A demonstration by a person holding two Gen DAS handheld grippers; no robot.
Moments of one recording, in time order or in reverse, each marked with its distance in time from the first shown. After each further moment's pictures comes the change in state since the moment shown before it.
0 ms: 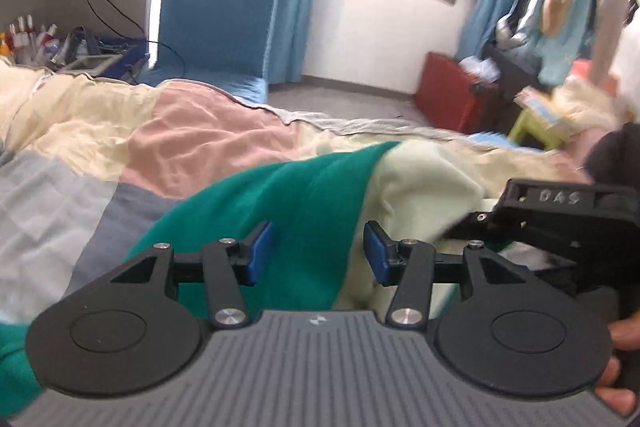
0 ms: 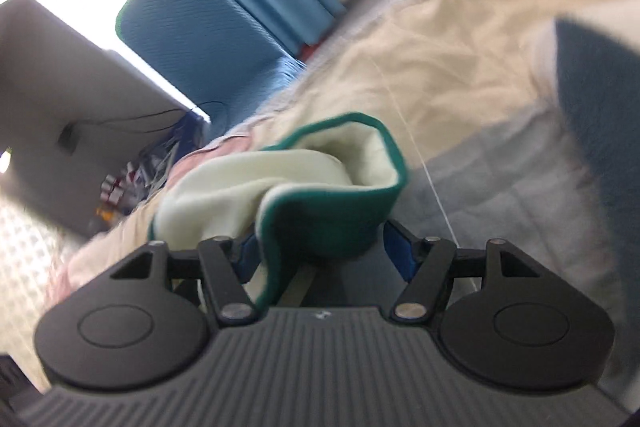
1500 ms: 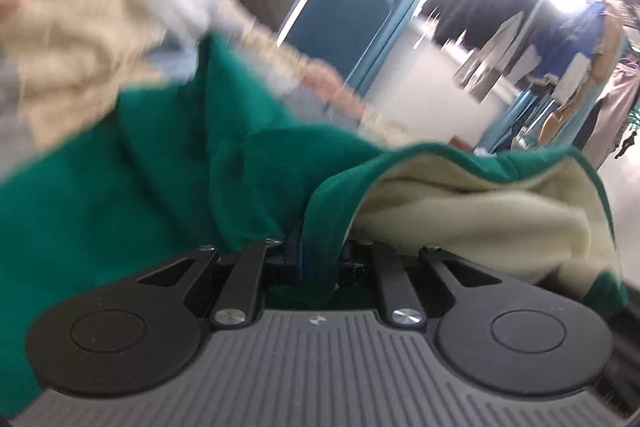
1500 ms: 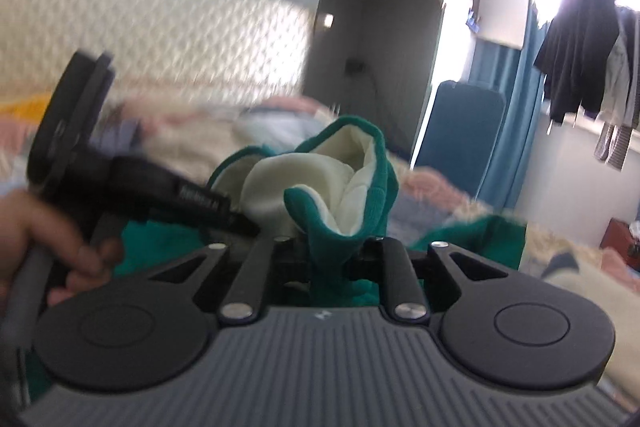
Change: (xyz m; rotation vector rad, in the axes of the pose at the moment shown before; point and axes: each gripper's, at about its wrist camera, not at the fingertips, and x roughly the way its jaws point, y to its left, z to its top) left arm -0.459 0.025 -0.318 -0.454 -0.135 -0.020; right arm -0.381 0.037 -0.361 -1.247 -0.283 0.290
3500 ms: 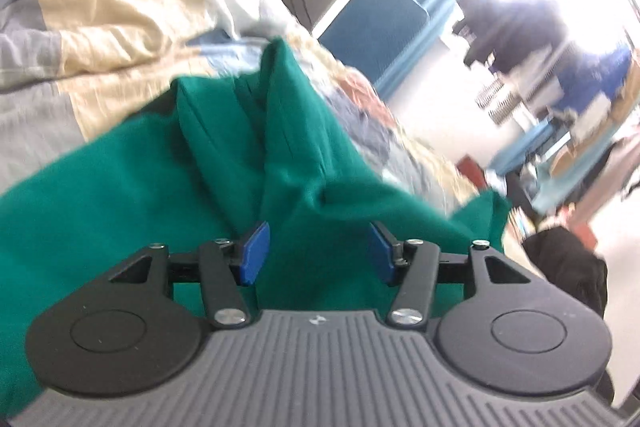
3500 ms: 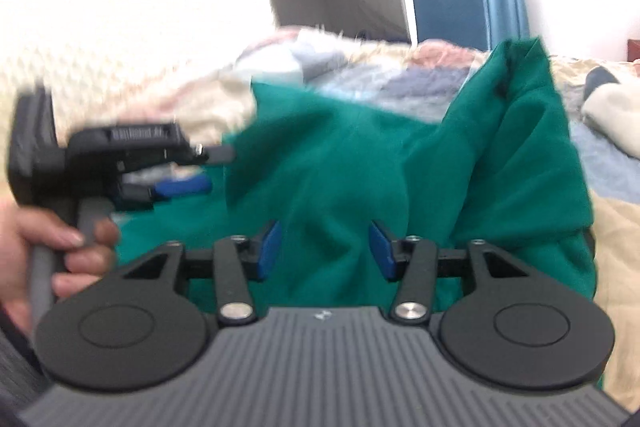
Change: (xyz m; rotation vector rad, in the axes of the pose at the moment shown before) left arm 0.003 0.046 0.041 -0.128 -0.021 0.027; right arm 0.006 -0.028 -0.036 0.455 0.175 0.098
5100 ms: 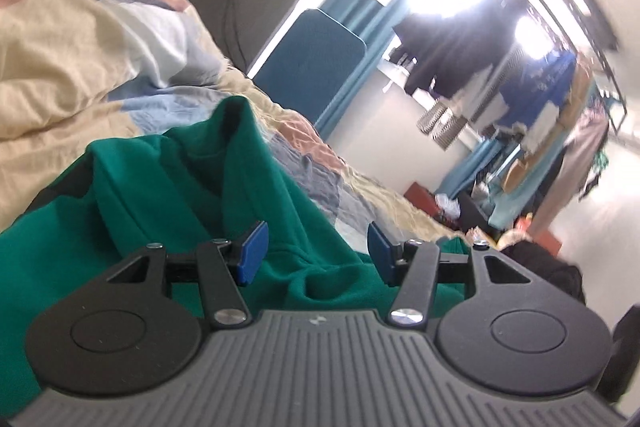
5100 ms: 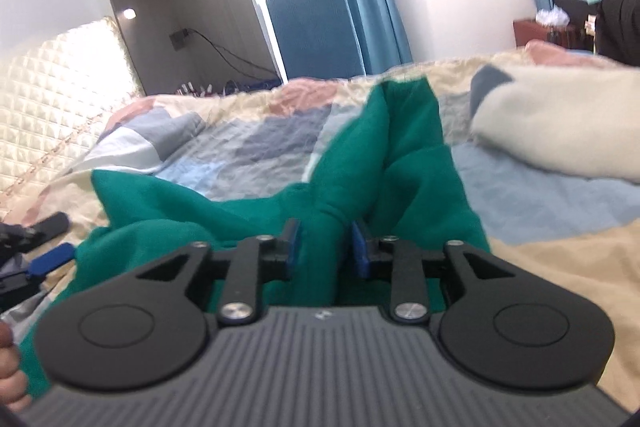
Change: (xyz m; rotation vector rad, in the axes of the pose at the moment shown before) left arm 0.050 -0.011 0.019 0.128 -0.115 -0.188; right arm 0.058 -0.090 0.039 0.197 -0.127 -0.315
